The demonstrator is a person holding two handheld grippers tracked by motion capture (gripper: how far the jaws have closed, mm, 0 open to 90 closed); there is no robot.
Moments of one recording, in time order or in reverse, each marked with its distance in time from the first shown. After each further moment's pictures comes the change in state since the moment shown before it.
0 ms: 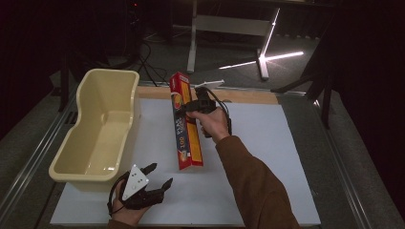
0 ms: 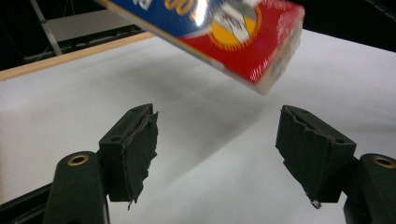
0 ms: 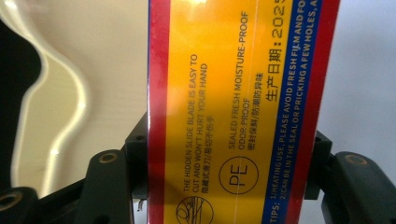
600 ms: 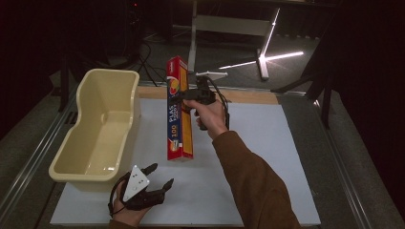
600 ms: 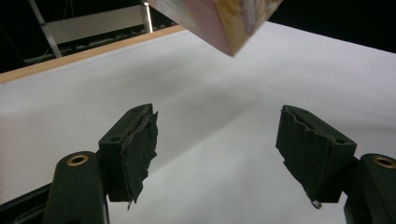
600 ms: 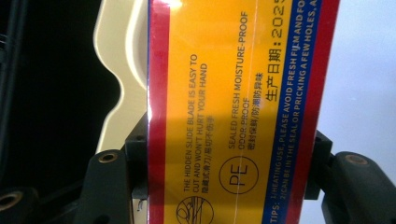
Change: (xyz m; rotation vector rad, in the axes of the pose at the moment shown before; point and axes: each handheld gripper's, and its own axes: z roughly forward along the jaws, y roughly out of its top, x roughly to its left) left arm -0.002 0.000 0.000 -0.008 -0.003 0.002; right arm 0.030 0.007 -0.023 -0.107 0.163 0.030
